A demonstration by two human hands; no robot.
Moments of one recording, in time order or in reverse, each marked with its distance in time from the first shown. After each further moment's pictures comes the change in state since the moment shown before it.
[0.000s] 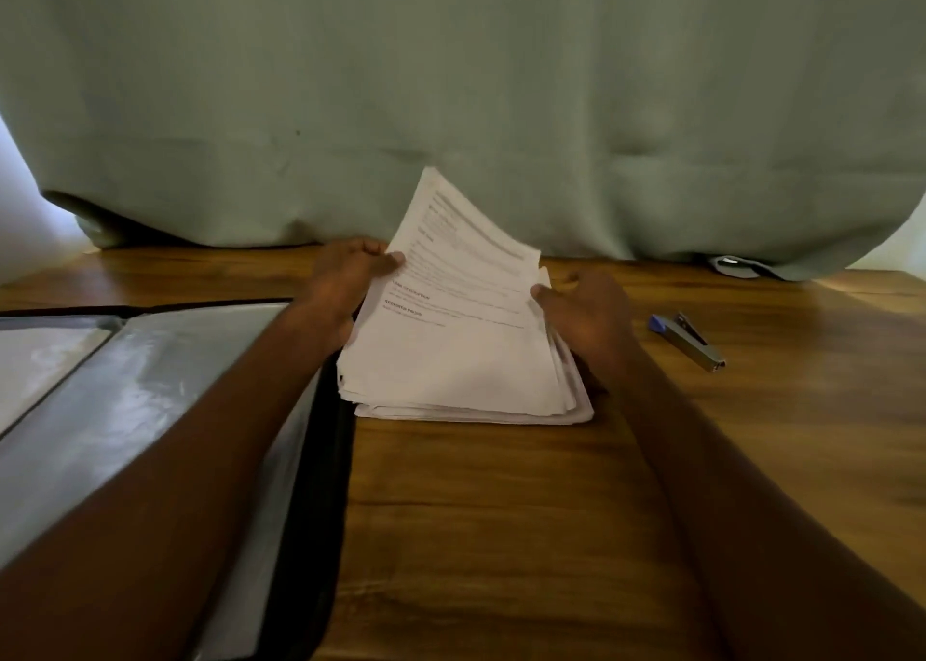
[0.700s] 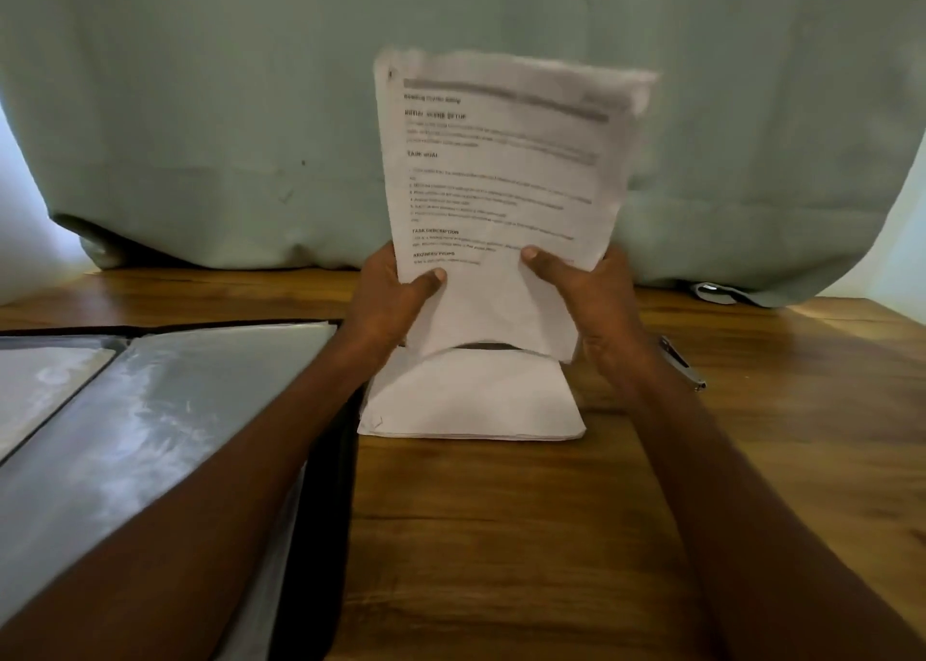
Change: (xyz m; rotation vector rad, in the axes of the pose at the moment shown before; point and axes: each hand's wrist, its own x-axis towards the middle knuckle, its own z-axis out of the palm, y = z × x) left_hand -0.023 0.001 0.034 0.111 -0.106 0.431; right_hand -0.022 -0.042 -0.044 0.918 -0.108 -0.236
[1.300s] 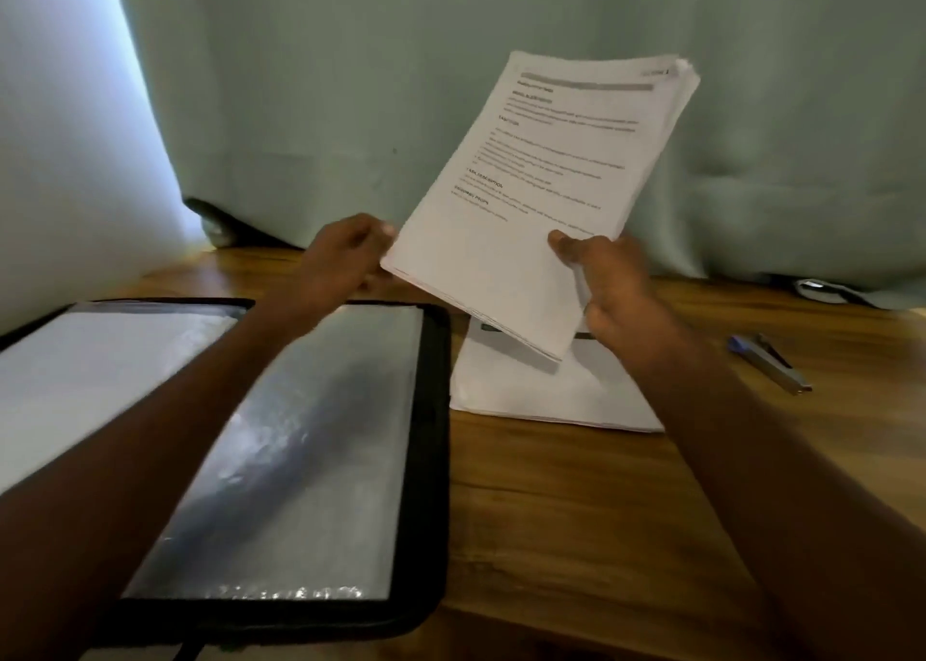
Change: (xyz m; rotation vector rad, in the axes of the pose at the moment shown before) left_hand -0.009 0.040 -0.144 0.526 0.010 -0.106; right_hand 0.008 0.002 0.080 0.158 0.066 0.350
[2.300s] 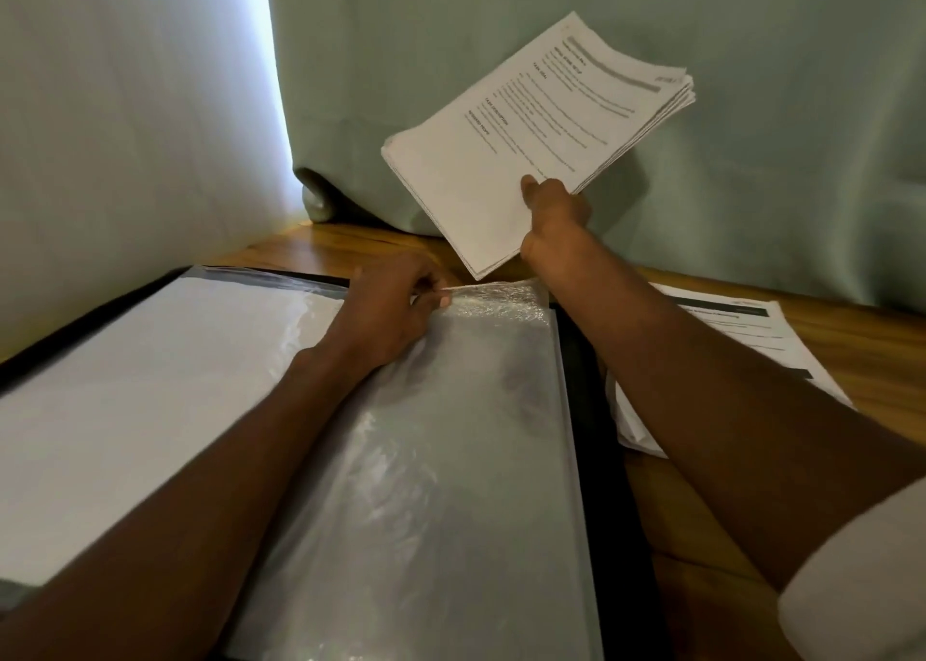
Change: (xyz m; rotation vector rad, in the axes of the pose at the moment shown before) left_hand -0.010 -0.121 -0.053 0.361 0.090 0.255; right_hand 0.041 0.056 0.229 0.132 0.049 0.270
